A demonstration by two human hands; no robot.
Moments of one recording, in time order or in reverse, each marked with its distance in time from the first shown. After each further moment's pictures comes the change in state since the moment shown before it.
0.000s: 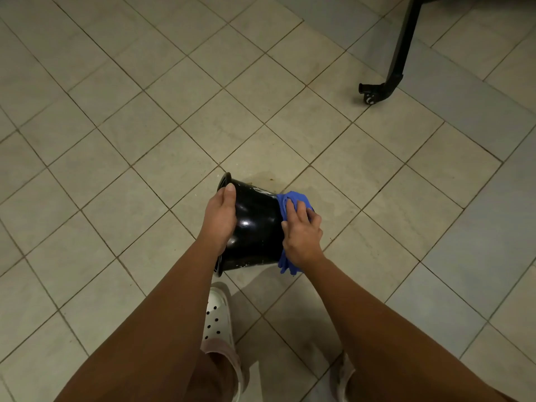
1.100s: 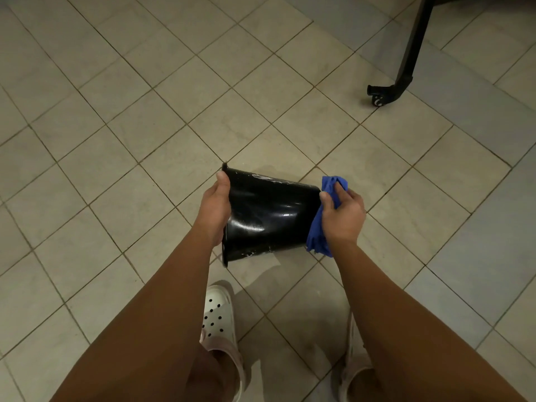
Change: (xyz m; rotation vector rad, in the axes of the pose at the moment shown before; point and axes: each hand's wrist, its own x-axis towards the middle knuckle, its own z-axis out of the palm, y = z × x) left_hand 0.002 0.015 -0.017 -0.212 -0.069 -0.109; right_hand 0.022 0.017 -0.046 0.448 0.494 0.291
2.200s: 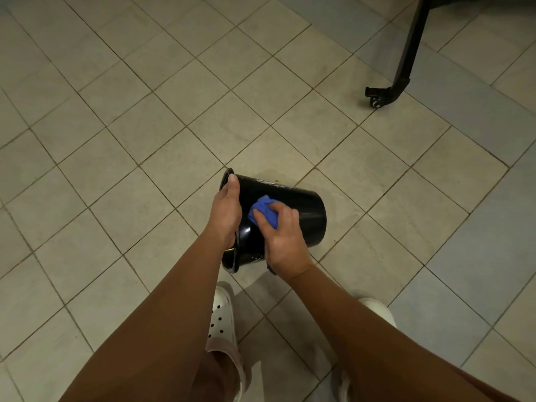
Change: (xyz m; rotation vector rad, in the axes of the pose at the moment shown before) left_hand -0.002 -0.003 0.019 -0.023 0.041 0.028; right_hand -0.078 -0.014 0.041 -0.232 -0.301 -0.834
